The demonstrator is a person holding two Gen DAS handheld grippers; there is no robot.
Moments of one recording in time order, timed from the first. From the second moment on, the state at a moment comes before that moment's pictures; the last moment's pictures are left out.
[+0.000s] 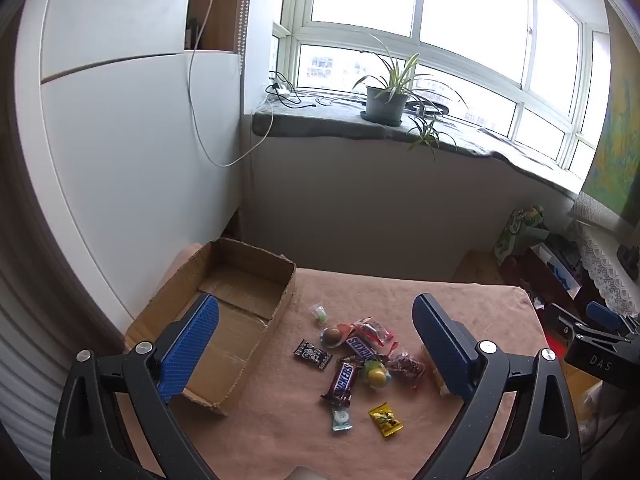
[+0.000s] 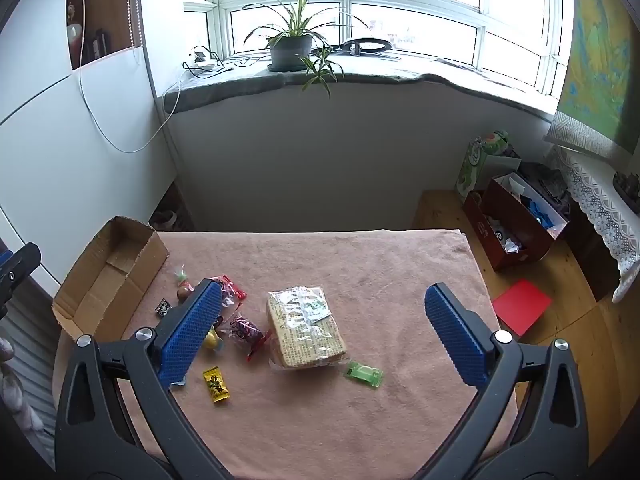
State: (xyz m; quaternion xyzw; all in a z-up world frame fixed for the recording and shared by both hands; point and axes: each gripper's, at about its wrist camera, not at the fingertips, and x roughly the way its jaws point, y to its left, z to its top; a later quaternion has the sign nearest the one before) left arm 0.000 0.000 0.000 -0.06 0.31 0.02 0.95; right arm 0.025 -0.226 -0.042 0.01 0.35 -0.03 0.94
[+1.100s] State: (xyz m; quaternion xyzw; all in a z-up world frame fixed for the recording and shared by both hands) left arm 0.001 -0.003 0.001 -0.06 0.32 0.02 0.95; right arm 0.025 -0.224 -0.059 0.01 0.36 -0.02 0.93
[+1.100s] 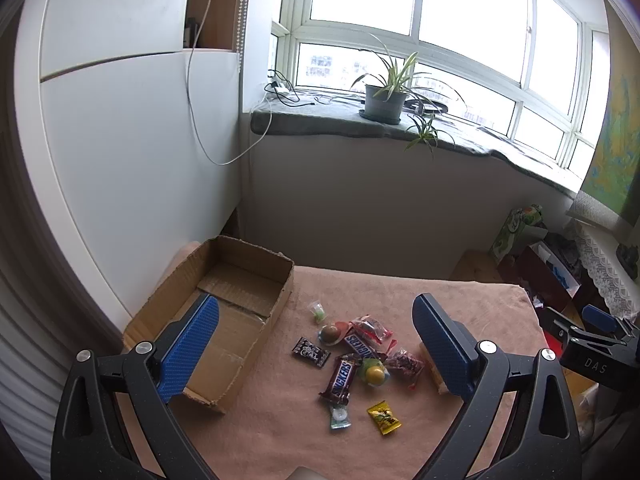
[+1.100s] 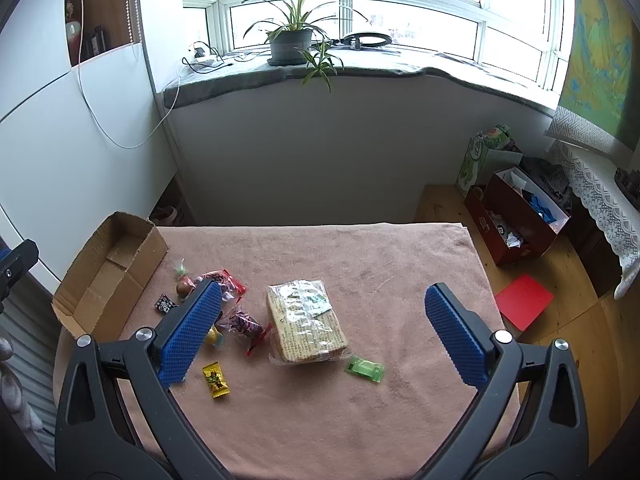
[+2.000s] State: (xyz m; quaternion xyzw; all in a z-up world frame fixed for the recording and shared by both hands) left arm 0.015 0.015 -0.053 -0.07 0.42 0.03 0.91; right arm 0.025 -0.276 -0.123 0.04 0.43 -0.02 0.90
